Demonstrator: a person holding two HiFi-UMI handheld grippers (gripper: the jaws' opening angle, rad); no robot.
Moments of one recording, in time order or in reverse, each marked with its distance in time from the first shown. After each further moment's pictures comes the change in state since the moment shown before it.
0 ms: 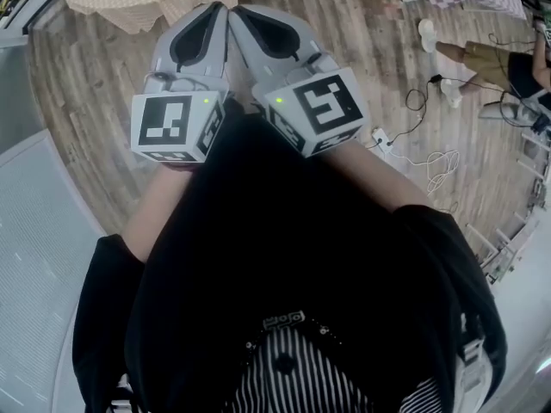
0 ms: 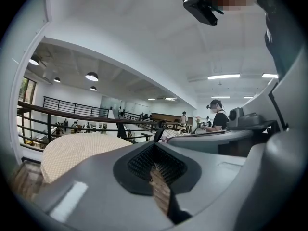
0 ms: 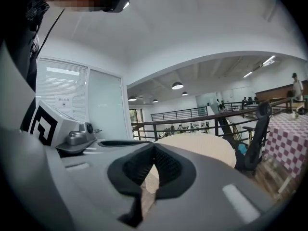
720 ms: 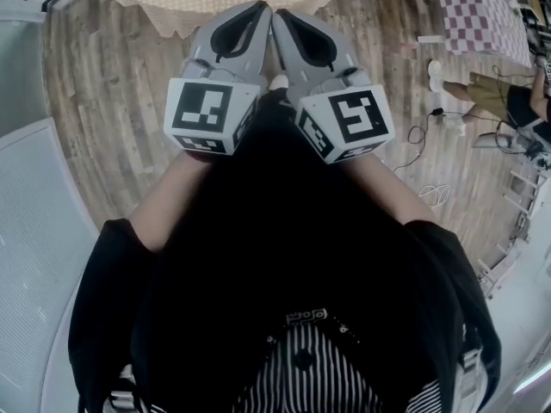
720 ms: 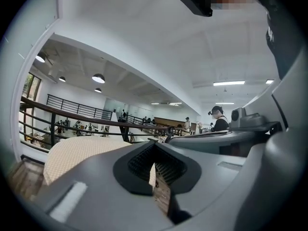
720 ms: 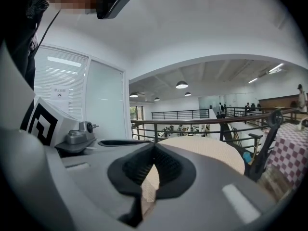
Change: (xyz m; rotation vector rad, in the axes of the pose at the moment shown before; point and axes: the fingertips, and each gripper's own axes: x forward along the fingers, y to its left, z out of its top) left arm 0.014 0.142 0.023 -0.032 -0.047 0.019; right arm 0.137 0.030 0.027 -0.059 0.022 -0.009
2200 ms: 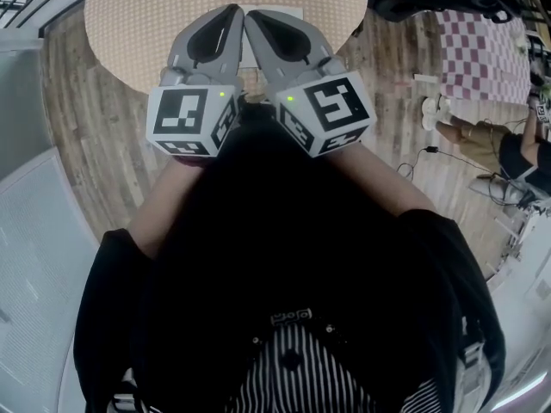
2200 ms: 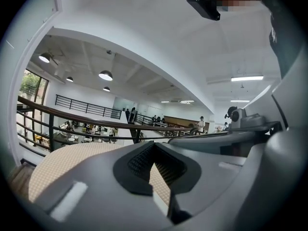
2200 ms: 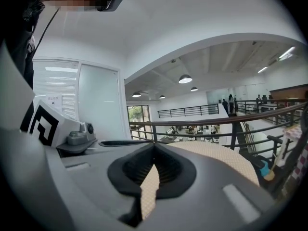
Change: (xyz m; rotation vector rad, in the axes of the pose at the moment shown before) left arm 0.279 0.162 0.055 -0.033 0.023 0.119; right arm 0.241 -0.211 0.074 0.028 0.026 0.127
